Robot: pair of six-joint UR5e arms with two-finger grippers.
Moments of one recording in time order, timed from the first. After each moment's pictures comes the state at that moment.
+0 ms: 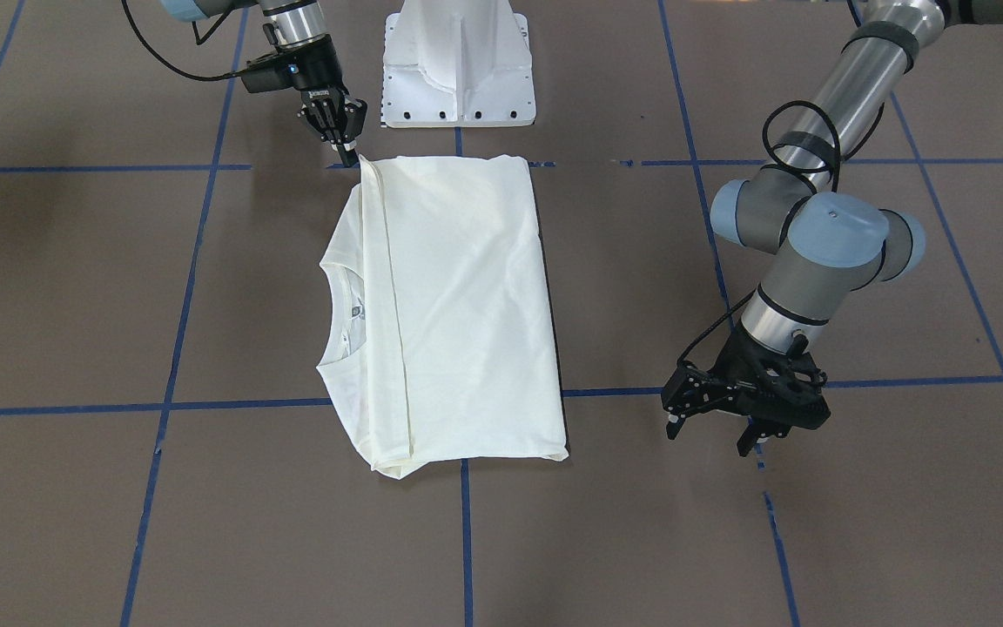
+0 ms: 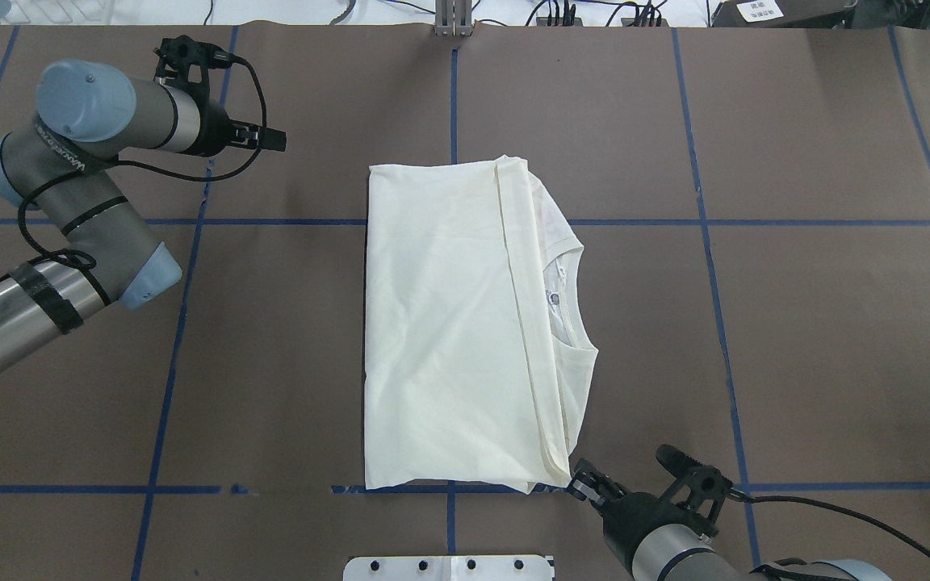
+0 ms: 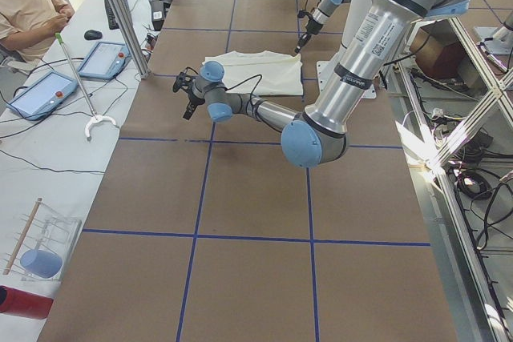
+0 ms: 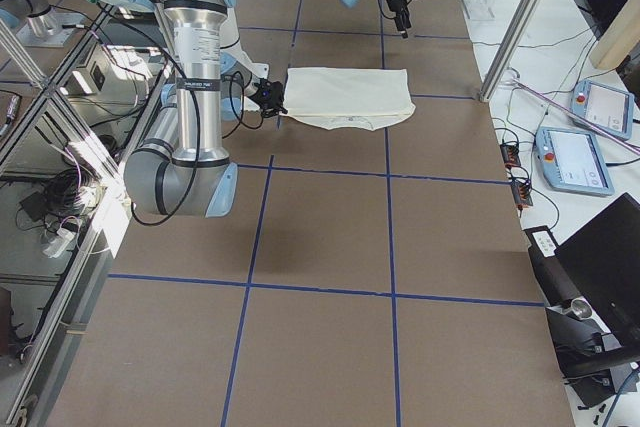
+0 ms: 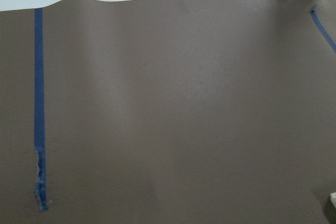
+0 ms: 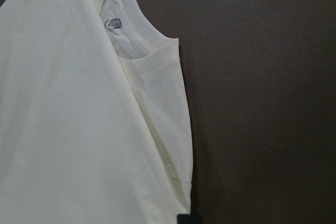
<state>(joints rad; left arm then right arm) -0.86 -2.13 -1.25 -2.43 -1.84 -0.88 -0.10 -1.51 2.03 -1.08 0.95 2.07</state>
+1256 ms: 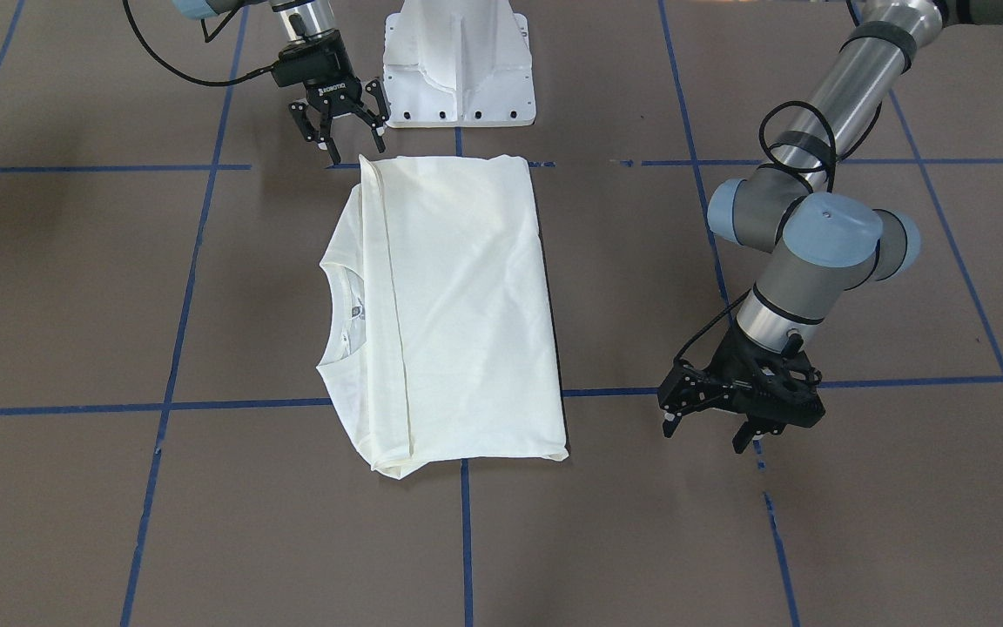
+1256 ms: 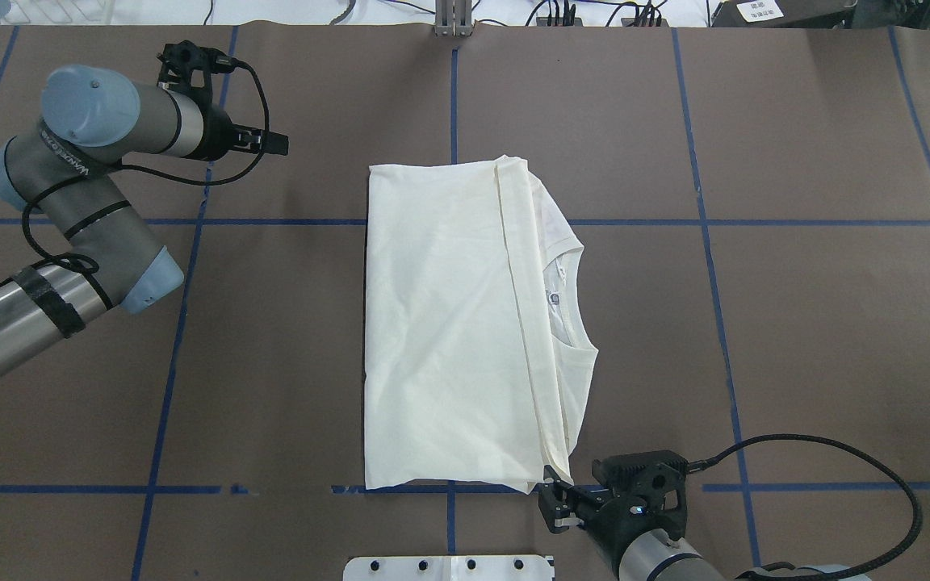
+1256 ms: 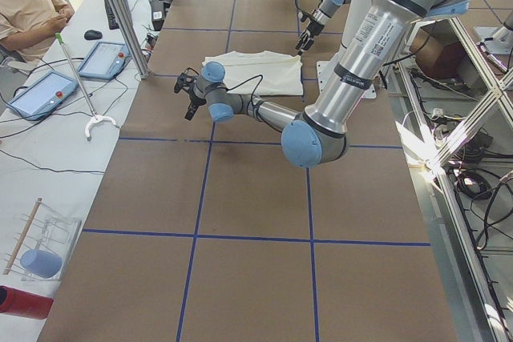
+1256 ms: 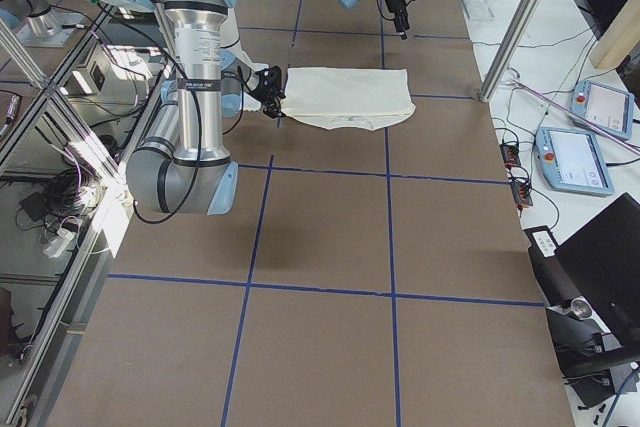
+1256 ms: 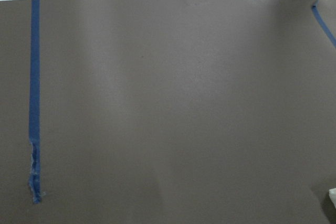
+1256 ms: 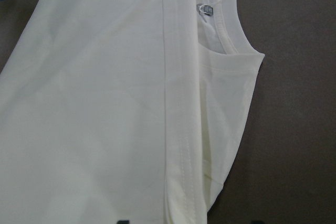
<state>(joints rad) -0.85 -2.13 -1.25 -2.43 -1.84 -0.90 -0.11 -1.48 2.02 -1.09 0.92 1.52</state>
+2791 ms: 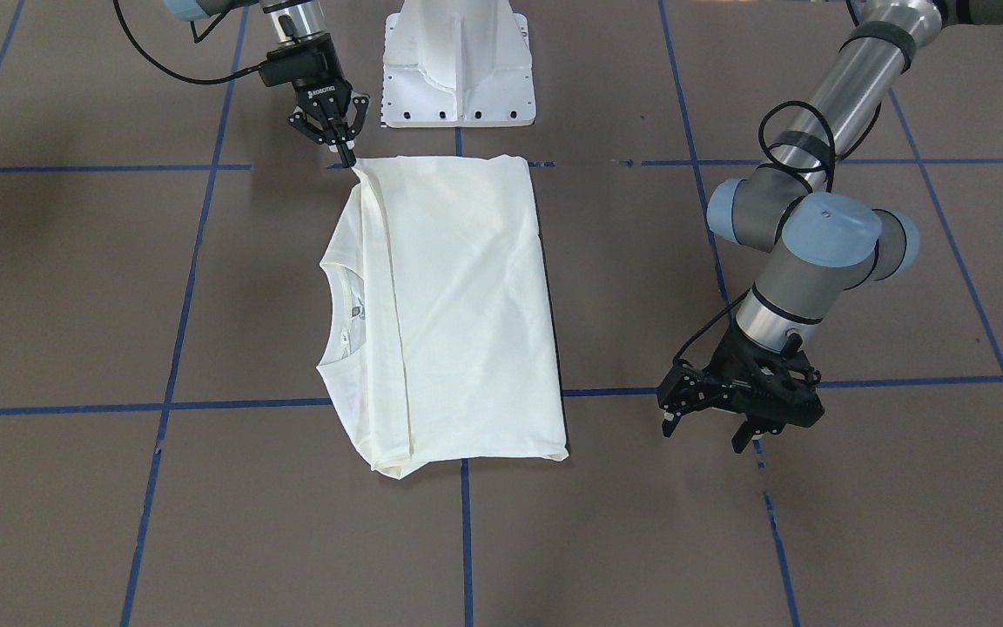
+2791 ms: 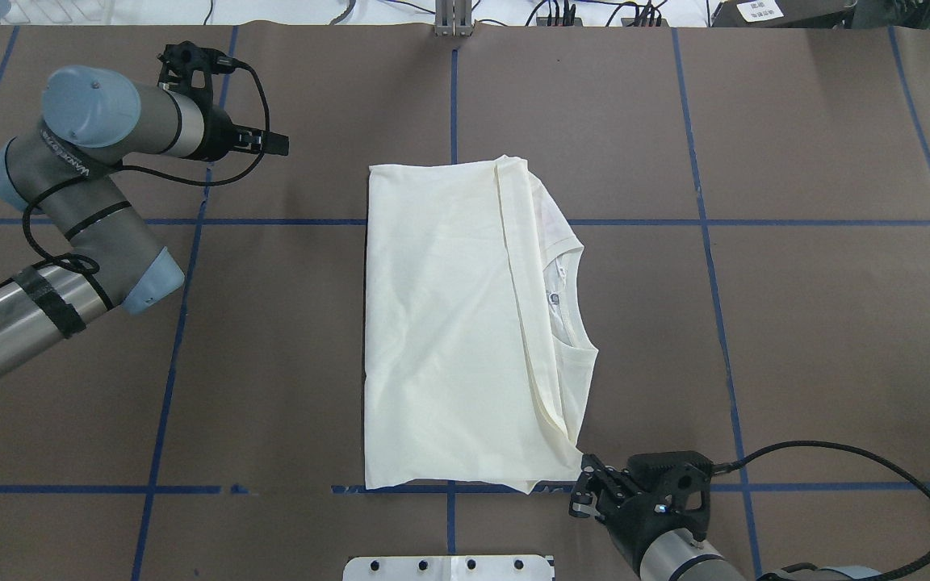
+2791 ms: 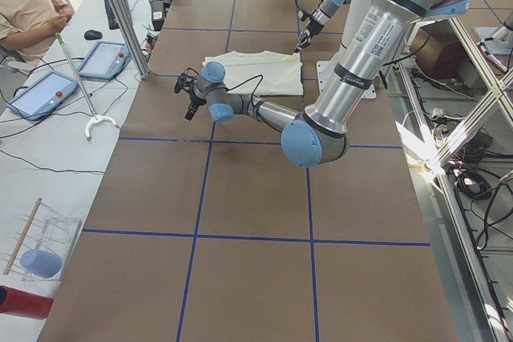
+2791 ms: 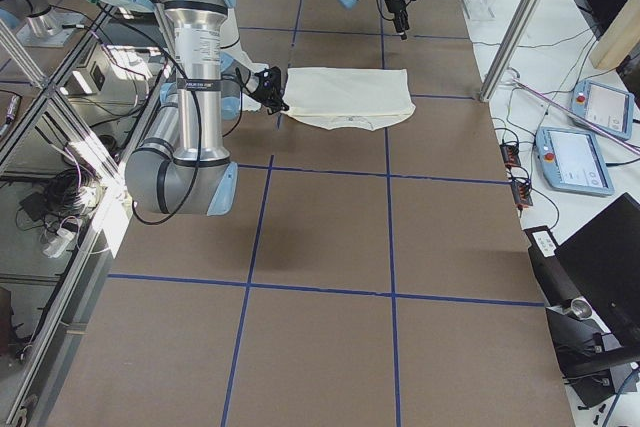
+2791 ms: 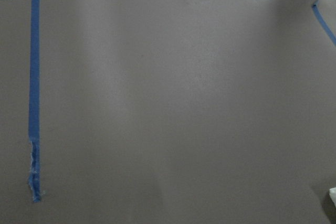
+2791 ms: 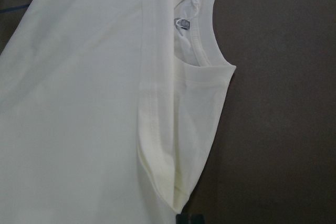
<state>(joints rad) -0.85 -2.13 -1.25 -2.43 -1.83 -0.90 -0.12 -1.55 2.03 -1.06 0.87 1.62</state>
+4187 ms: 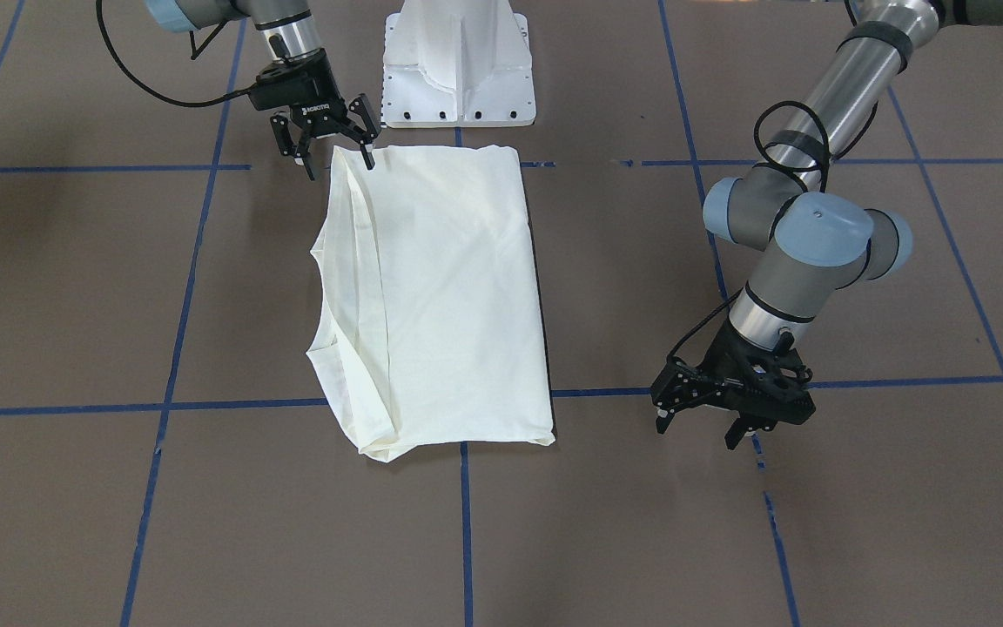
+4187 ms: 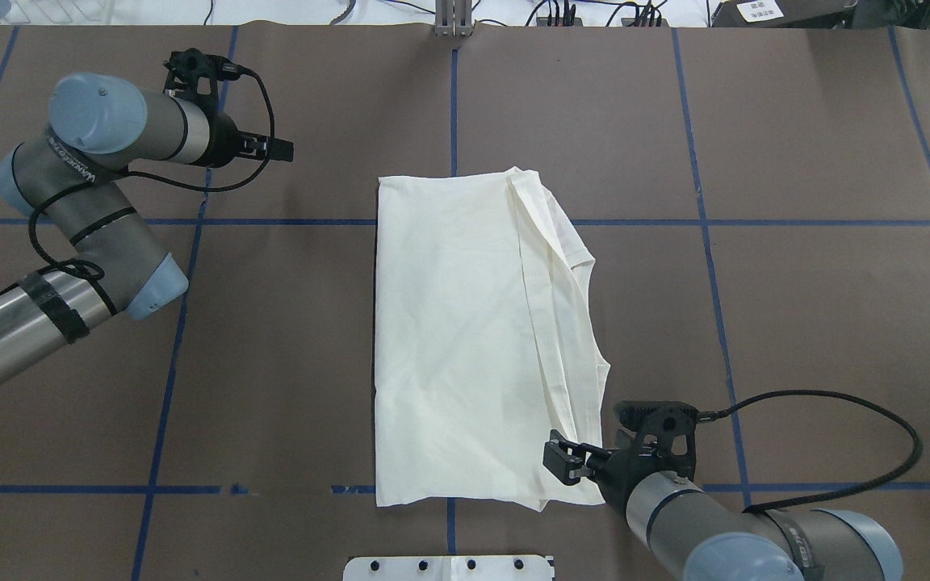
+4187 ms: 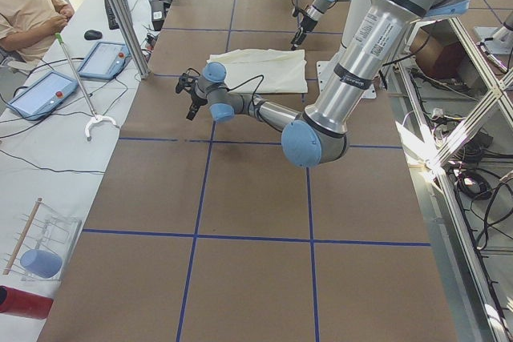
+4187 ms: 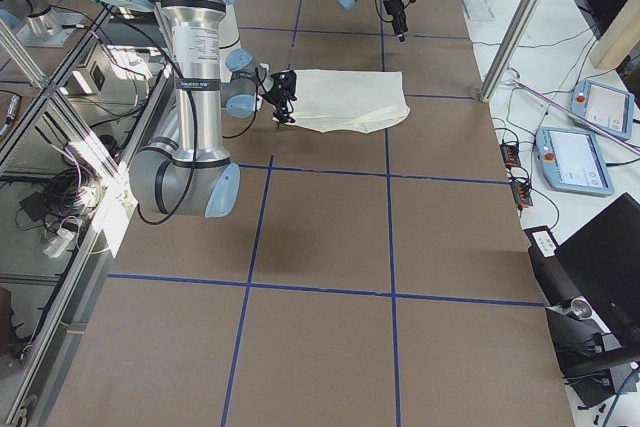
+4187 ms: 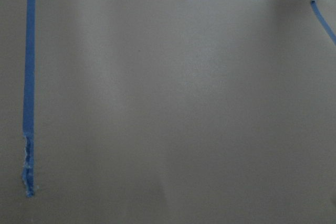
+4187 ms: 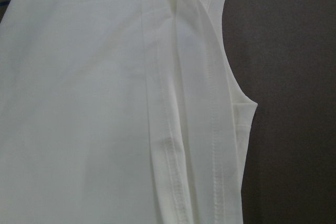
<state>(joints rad) -0.84 -2.13 -1.25 -2.43 -1.83 -0.91 0.04 -1.45 2.02 -1.16 1.12 1.50</state>
